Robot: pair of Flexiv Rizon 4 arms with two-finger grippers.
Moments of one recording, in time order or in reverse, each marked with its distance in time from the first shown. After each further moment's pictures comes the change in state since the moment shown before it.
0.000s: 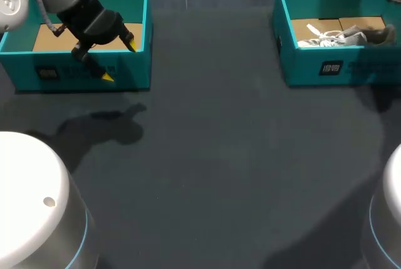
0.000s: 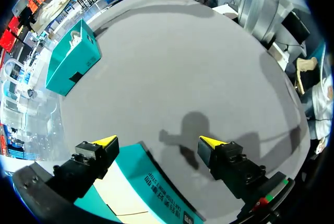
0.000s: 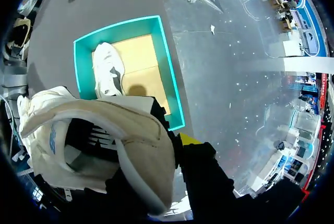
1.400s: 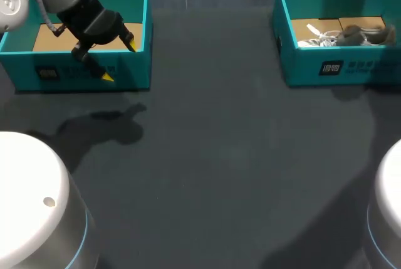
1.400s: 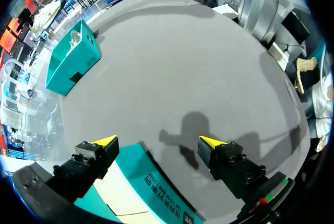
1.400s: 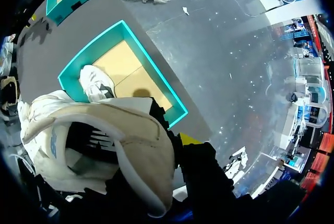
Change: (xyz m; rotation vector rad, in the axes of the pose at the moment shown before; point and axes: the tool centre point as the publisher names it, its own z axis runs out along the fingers) left arm 0.000 0.000 0.000 0.000 0.000 0.000; right arm -0.004 -0.007 0.001 0.061 0.021 0.382
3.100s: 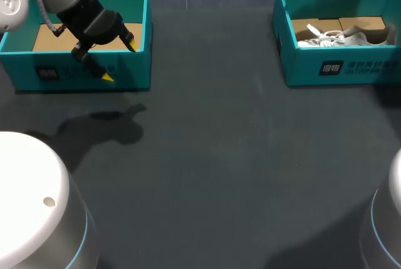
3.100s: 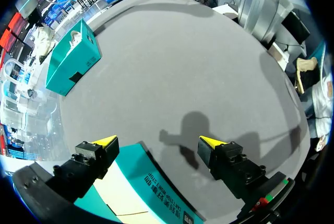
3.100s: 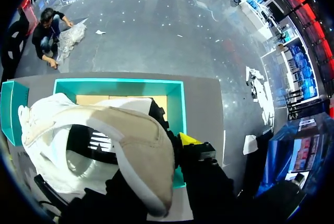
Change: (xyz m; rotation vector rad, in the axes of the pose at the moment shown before) left arm 0.000 0.000 0.000 0.000 0.000 0.000; right arm 0.053 -0.016 0.064 -0.014 -0.138 0.946
